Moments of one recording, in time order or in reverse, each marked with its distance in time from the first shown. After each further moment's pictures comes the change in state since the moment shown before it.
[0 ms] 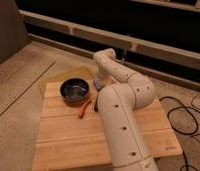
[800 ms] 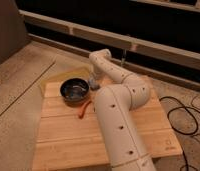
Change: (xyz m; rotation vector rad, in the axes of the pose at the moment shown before) arm -0.012 0.038 0.002 -0.044 -0.052 -0.017
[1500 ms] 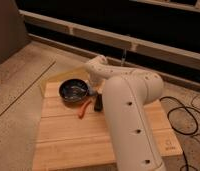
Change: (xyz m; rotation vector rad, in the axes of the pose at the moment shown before) arm 0.077 0.016 -0.024 0.125 0.016 0.034
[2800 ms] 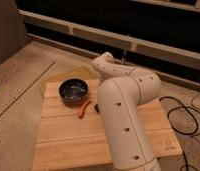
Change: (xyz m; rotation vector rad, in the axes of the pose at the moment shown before) arm -0.034 -0.074 0.027 0.113 0.084 -0.013
